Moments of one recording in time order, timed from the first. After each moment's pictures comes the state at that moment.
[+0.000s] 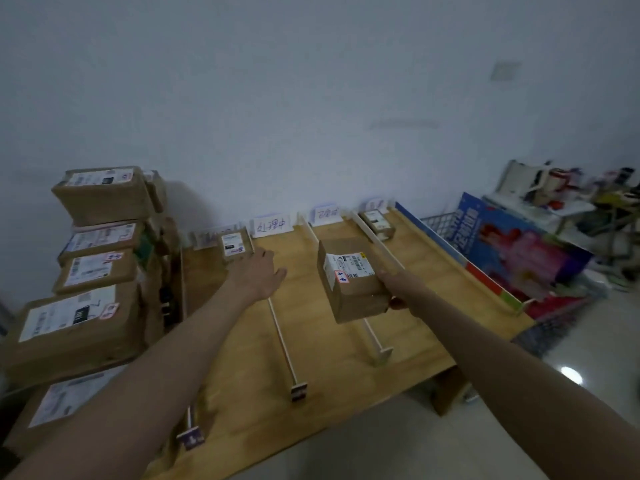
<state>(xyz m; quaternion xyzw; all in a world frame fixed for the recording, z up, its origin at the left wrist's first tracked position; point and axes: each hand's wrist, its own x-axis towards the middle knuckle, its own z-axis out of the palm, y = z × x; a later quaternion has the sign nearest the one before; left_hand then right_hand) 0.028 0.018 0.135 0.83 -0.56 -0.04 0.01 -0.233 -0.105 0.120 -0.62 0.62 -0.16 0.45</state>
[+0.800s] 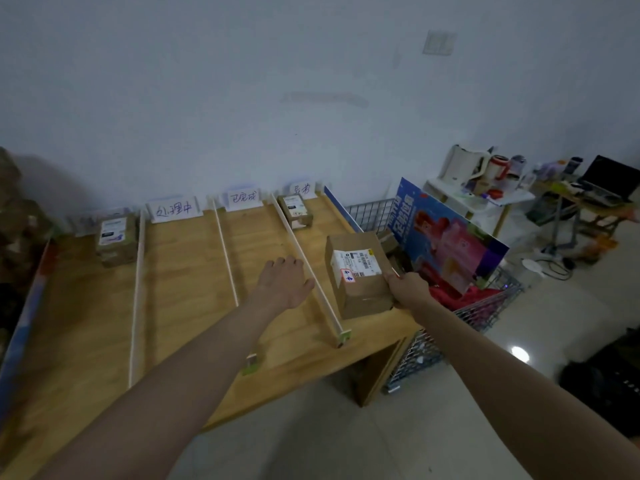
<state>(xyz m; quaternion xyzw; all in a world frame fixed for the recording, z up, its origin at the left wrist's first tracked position) -0.301 -0.215 0.082 0.78 -0.63 -0.05 -0.05 -0.532 -0.314 0.073 -0.61 0.67 -0.19 0.39</state>
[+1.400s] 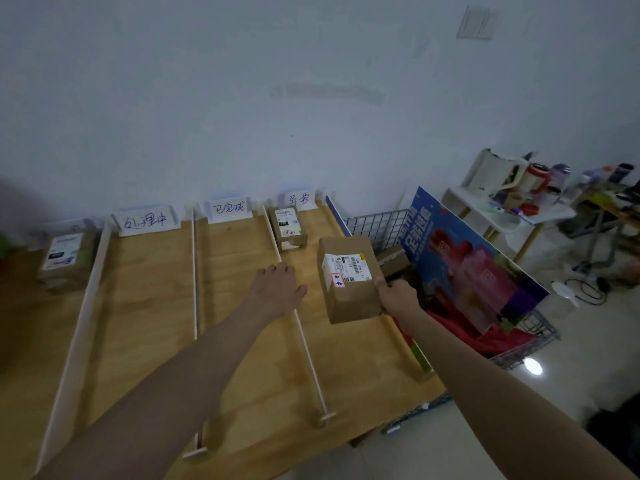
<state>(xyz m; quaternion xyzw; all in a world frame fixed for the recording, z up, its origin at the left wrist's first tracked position) -0.260 -0.409 0.048 0.81 -0.58 -0.09 -0.05 -0.475 -0.523 0.028 -0.62 0.66 -0.16 0.40</state>
